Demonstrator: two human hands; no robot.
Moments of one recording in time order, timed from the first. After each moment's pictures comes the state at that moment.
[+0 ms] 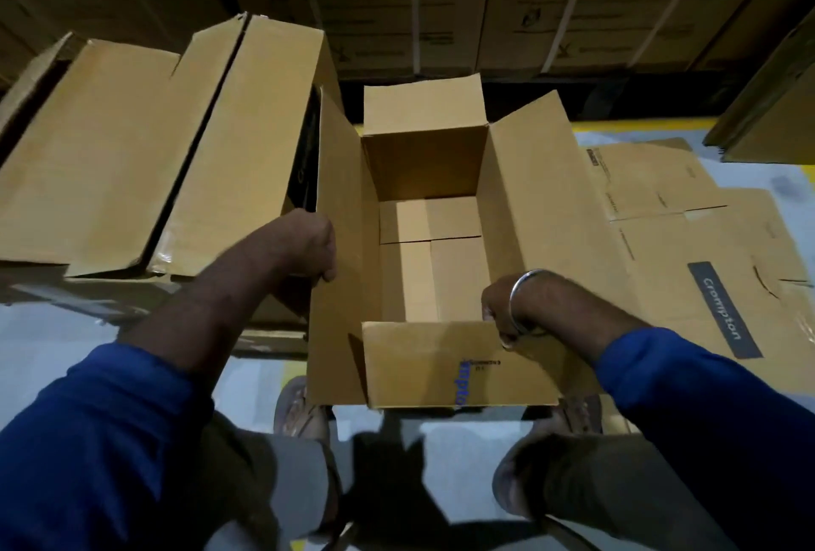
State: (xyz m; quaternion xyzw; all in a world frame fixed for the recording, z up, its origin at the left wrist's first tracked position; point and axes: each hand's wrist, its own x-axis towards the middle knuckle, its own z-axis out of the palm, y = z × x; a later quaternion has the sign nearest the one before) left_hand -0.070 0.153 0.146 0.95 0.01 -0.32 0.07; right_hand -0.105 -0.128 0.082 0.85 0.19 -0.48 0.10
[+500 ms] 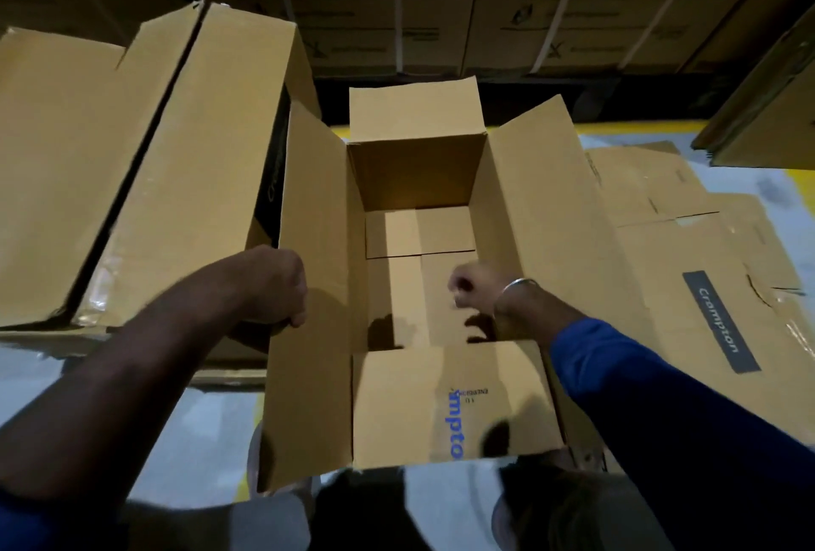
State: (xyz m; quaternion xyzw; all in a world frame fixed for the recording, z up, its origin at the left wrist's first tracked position) left_hand -0.058 0.166 0.141 0.93 -0.04 -0.37 0.05; right_hand -0.043 -0.134 0.000 0.92 0.04 -0.32 -0.22
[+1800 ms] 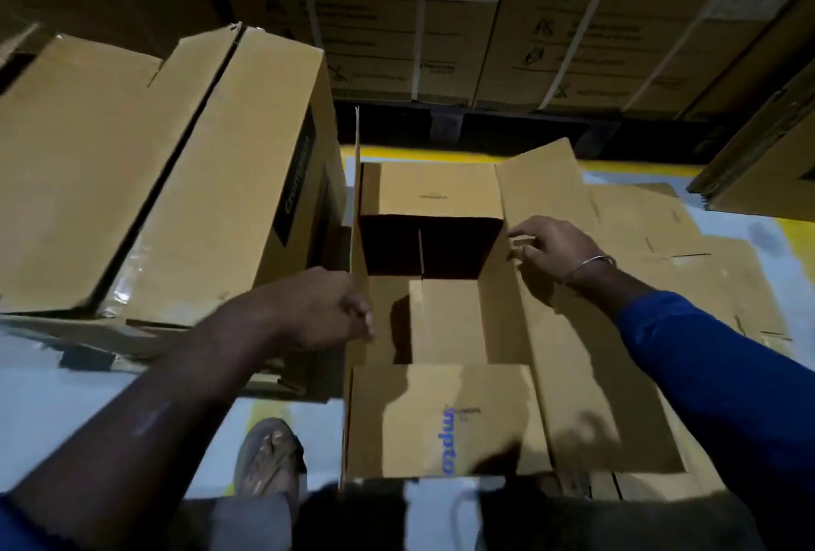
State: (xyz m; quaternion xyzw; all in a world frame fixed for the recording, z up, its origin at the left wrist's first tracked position) left_hand -0.082 0.147 0.154 0.90 -0.16 -0.35 0.21; right_hand 0.008 -0.226 0.049 0.98 0.07 -0.10 -0.15
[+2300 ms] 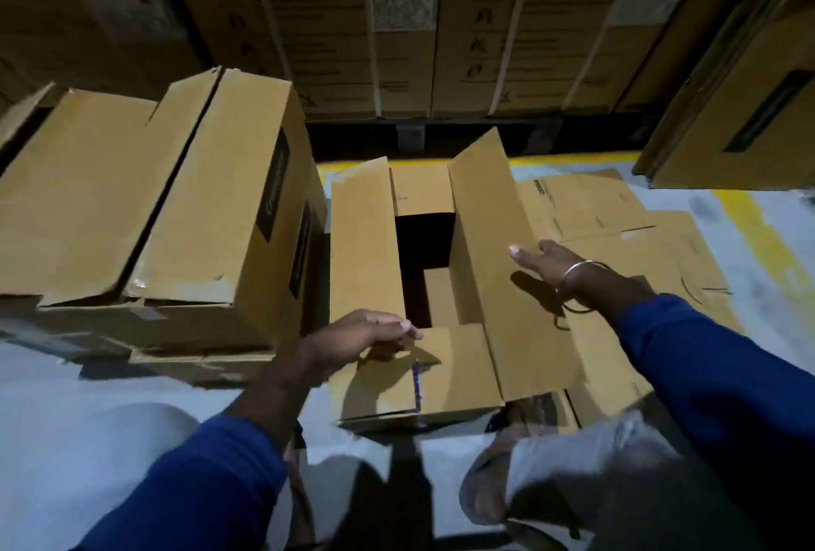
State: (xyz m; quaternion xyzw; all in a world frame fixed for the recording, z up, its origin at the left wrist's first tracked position) left_hand -0.168 0.069 0.099 0.74 -0.01 -0.43 0.51; right_hand -0.104 -0.278 0.102 0.86 -0.23 -0.26 -0.36
